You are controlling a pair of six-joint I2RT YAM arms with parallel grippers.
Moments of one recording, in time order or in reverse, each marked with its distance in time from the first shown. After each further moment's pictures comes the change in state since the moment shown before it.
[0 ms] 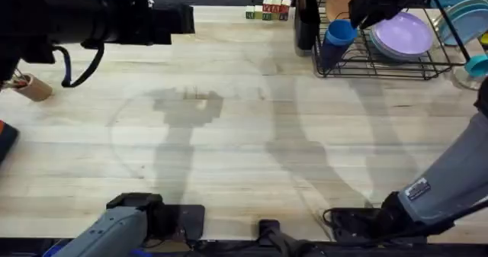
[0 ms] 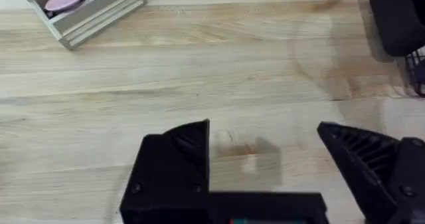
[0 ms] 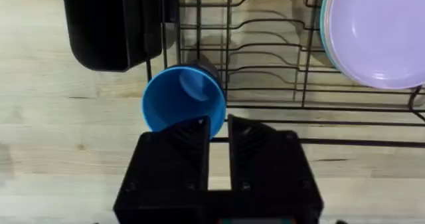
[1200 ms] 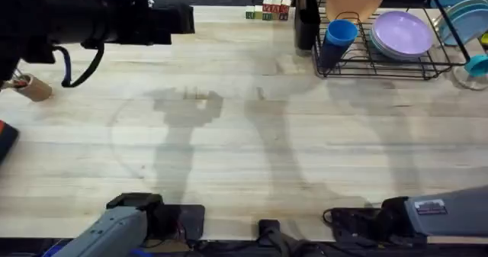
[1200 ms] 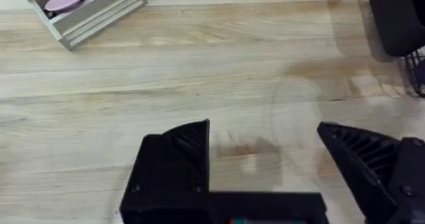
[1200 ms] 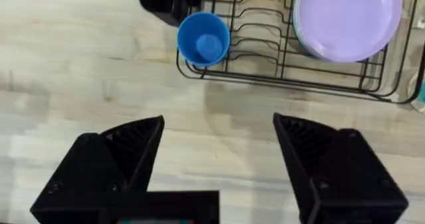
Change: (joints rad) left arm 0.000 0.000 0.000 0.000 0.000 0.000; right arm 0.000 -0.356 0.034 -0.168 -0.036 -0.097
